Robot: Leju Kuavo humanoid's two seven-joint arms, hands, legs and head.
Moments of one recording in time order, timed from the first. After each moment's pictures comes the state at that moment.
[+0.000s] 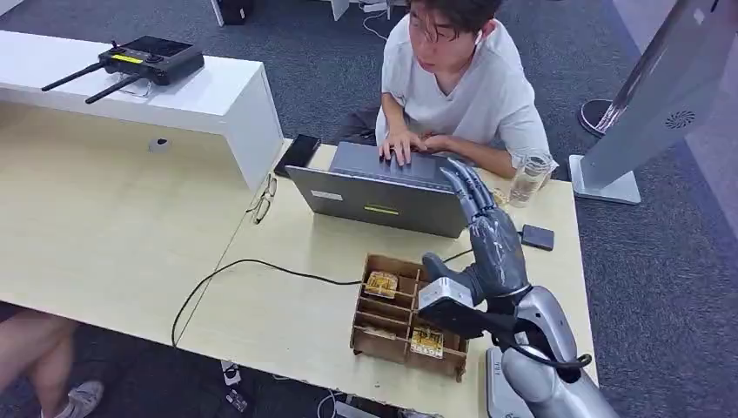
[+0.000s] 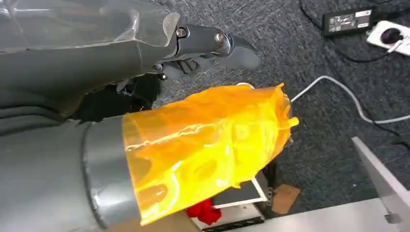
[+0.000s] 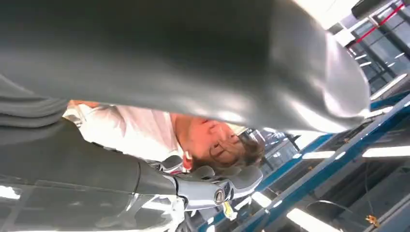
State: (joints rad) left arm -0.09 -0.22 1.17 -0.26 -0.12 -0.12 -0.32; right arm -0.43 -0.11 0.67 -1.38 0.56 -0.31 -0.21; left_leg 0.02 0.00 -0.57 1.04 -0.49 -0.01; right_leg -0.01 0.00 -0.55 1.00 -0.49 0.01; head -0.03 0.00
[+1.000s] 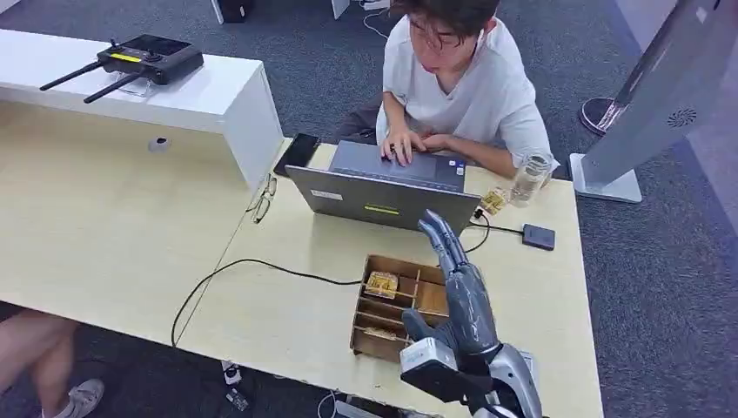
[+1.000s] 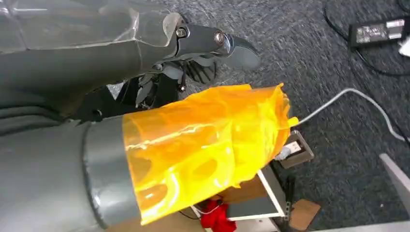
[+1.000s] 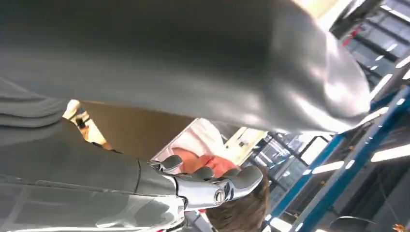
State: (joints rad) left arm -0.04 -0.21 1.12 -0.25 -0.05 -0.10 -0.28; right arm -0.19 -0.06 0.74 -1.47 0.50 -0.41 -0.25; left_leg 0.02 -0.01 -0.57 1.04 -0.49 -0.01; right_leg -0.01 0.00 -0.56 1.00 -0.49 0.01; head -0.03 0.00
